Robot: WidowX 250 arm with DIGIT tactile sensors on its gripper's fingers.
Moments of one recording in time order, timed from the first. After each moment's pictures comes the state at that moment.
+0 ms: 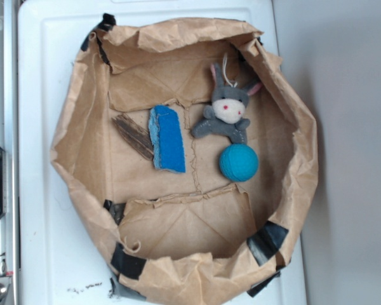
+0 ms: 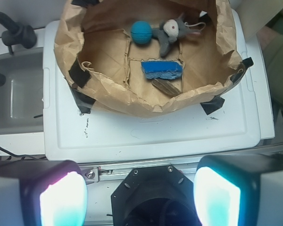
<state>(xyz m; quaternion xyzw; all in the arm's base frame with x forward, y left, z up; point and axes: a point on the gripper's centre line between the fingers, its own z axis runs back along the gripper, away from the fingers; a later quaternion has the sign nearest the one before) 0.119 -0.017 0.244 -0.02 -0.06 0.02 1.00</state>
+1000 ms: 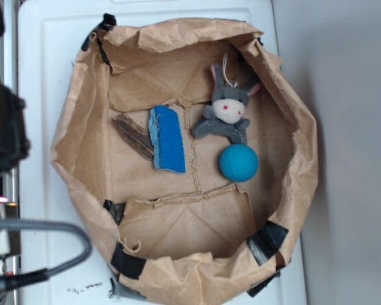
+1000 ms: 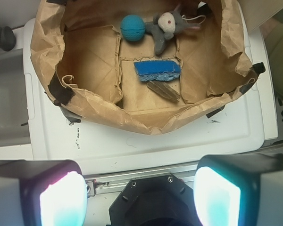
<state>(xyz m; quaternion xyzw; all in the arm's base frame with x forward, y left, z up) 0.148 -0.013 0.225 -0.01 -0.03 0.05 1.00</state>
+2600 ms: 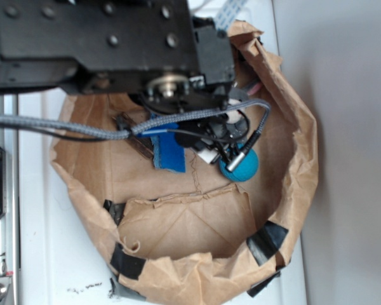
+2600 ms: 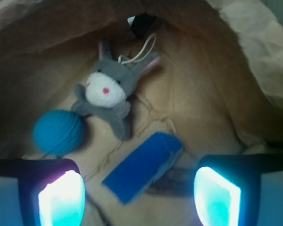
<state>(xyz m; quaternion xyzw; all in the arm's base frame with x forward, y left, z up) 0.262 0.035 0.104 0.01 -0.07 0.37 0.93</state>
